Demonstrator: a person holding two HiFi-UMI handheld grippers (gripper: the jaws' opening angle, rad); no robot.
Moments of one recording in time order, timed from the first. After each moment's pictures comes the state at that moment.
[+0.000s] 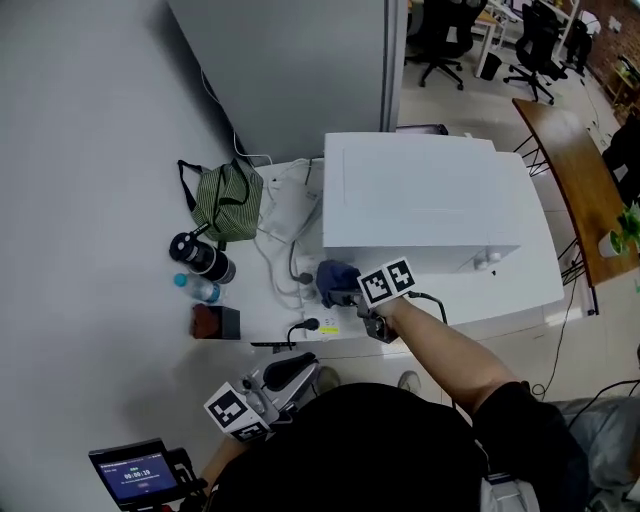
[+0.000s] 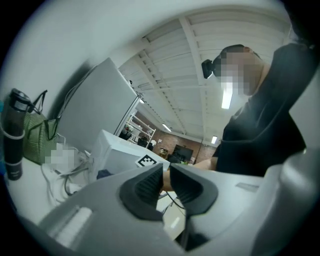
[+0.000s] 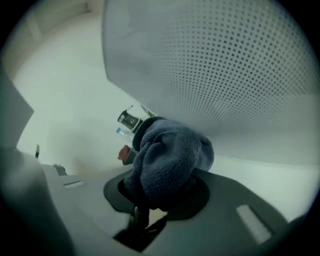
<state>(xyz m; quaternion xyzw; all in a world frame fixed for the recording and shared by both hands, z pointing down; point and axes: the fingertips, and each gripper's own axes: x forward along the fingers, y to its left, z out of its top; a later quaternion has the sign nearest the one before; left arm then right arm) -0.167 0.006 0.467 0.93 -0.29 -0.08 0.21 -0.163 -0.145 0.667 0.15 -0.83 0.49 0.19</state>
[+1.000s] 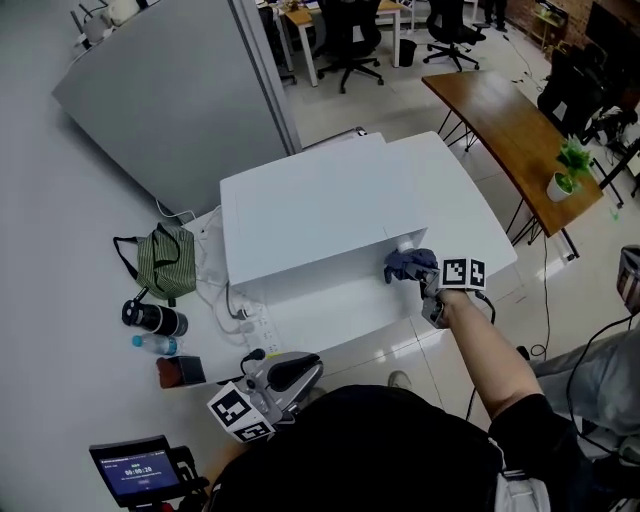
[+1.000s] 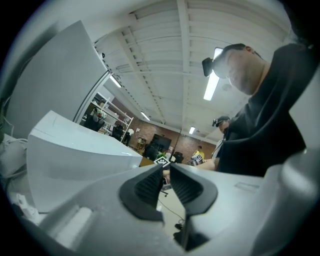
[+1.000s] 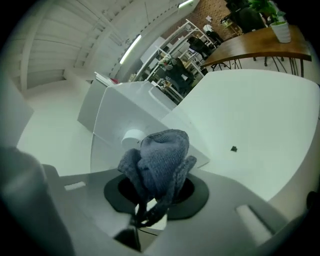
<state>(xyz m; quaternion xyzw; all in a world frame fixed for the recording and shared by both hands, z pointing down) 0.001 -0.008 0.444 0.97 -0.15 -0.04 0.20 0.235 -0.181 0.657 0.46 -0.72 0.51 -0.01</state>
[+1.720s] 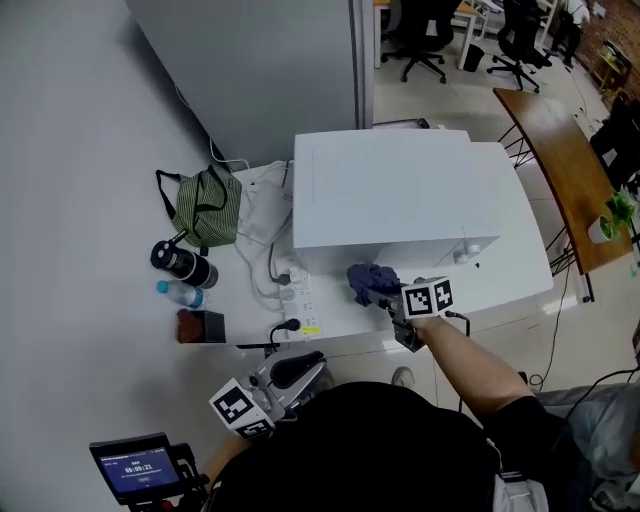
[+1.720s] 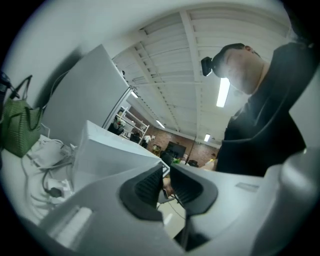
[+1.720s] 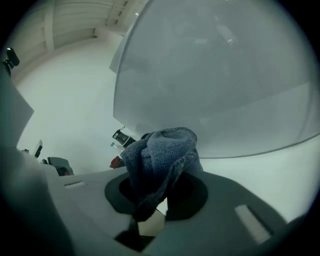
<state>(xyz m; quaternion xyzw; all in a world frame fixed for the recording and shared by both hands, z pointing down) -0.108 0.006 0.471 0.94 -0.24 -0.07 0.21 -0.025 -0.145 0.667 0.25 -0.84 0.47 0.11</state>
